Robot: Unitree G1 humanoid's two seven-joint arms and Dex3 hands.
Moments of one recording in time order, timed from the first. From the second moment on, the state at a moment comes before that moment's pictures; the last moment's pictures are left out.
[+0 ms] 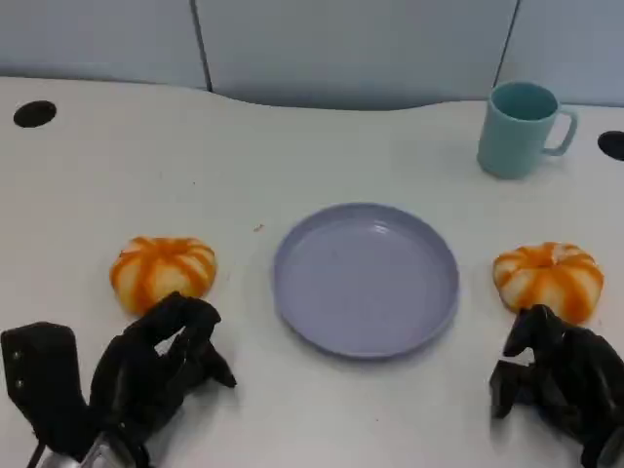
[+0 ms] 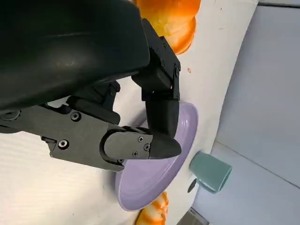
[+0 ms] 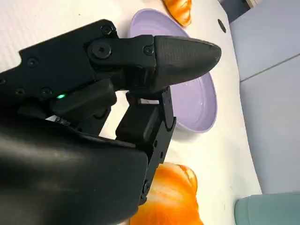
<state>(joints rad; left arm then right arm) -0.18 -0.03 0.20 0.52 -0.36 -0.03 -0.42 -0.09 -0.04 -0.14 0.37 0.32 0.15 0.34</state>
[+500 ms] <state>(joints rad) -0.23 0.15 0.09 0.74 0.16 -0.75 -0.18 -0.09 -0.03 -0.13 0.37 0.32 0.14 0.33</state>
